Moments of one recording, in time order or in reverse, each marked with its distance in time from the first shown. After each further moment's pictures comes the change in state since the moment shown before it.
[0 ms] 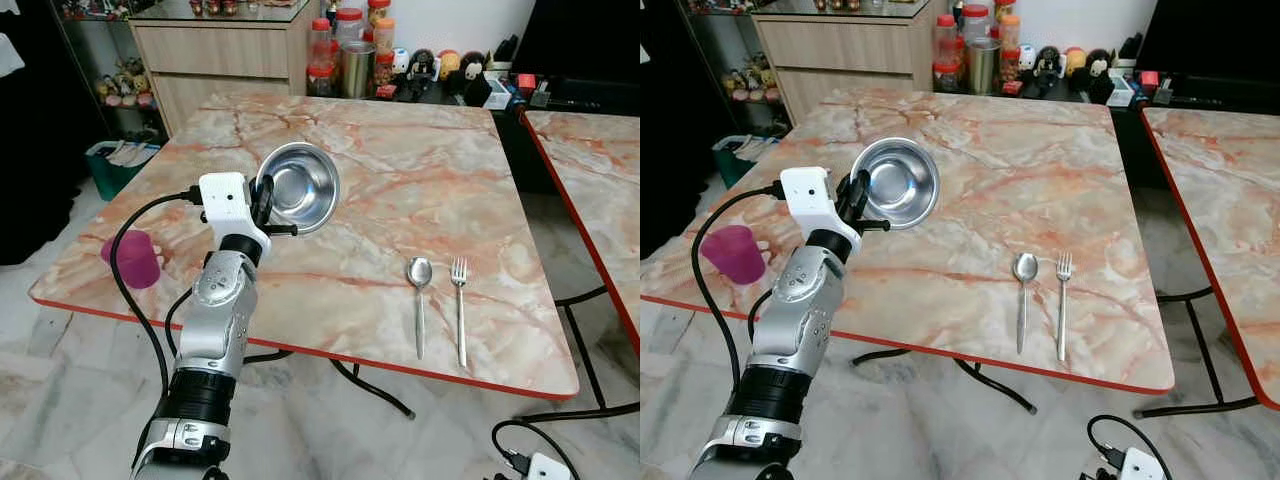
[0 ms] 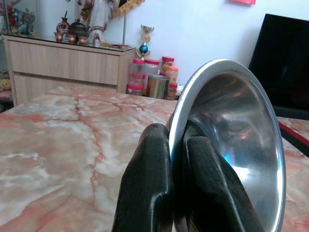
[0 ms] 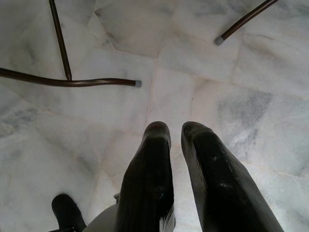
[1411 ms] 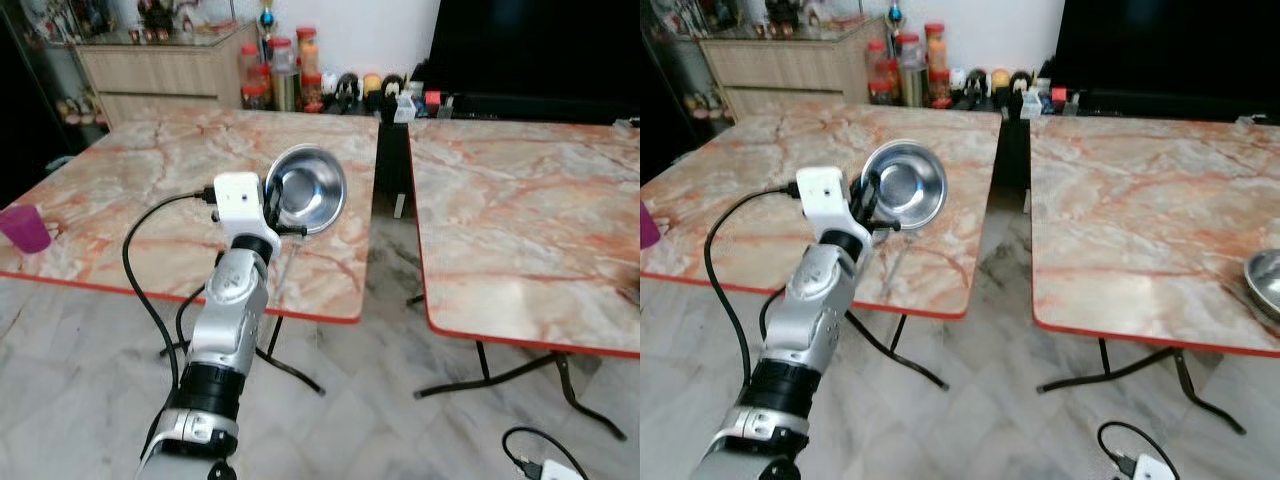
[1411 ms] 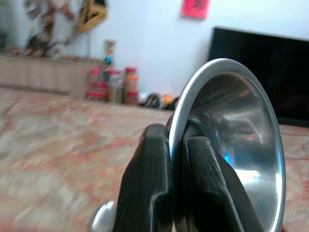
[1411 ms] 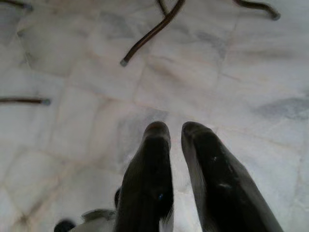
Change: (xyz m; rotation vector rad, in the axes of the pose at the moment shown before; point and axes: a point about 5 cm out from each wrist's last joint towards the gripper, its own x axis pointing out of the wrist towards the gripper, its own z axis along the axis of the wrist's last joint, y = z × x) left arm 0.006 -0.003 0.001 0.024 -0.007 0.013; right arm -0.002 -0.005 -0.004 -0.022 0.011 -0.038
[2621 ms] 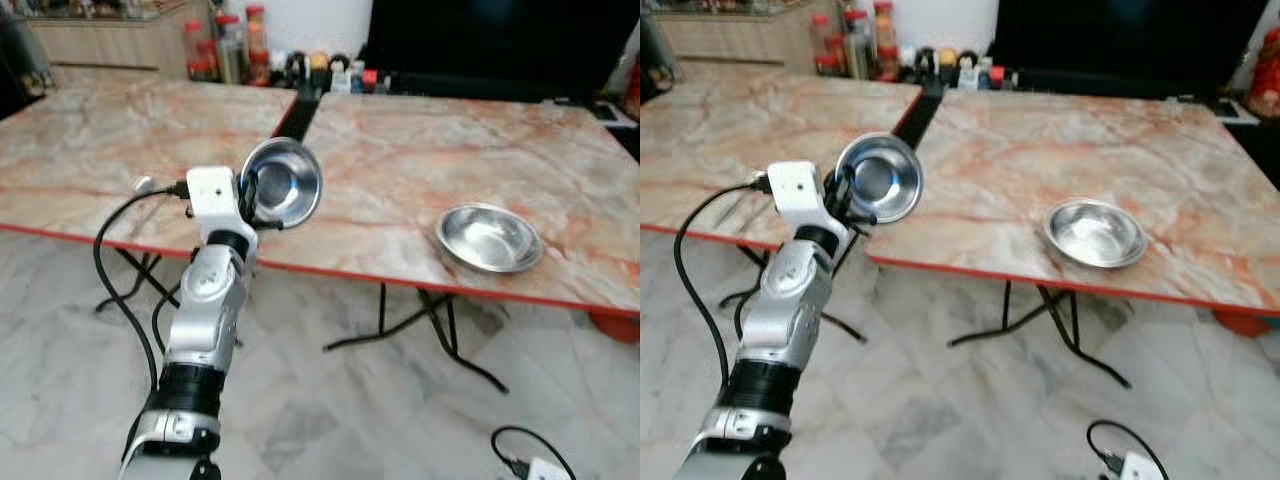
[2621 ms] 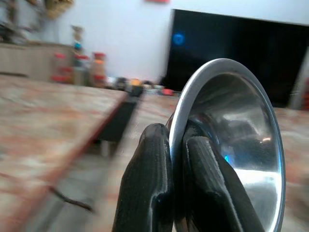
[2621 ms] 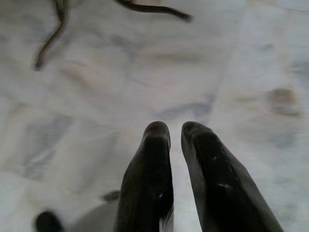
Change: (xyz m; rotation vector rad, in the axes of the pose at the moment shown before) left arm -0.002 -0.002 -0.003 -0.007 0.019 -0.014; right arm -0.002 -0.005 -0.003 -0.002 0.008 -0.003
